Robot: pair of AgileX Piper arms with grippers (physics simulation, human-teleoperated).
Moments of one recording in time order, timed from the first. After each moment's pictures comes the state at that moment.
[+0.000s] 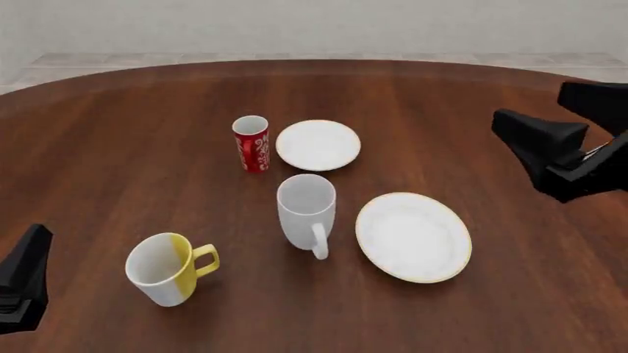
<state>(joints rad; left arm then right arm) 0.01 0.00 -0.02 -0.02 -0.03 0.40 0.64 -0.66 0.22 -0.15</state>
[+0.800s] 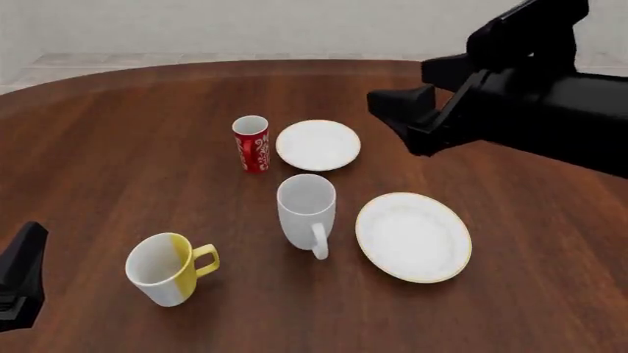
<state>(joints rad) 0.03 0.00 -0.02 -0.03 -0.05 0.65 1.03 -0.90 0.20 -0.12</state>
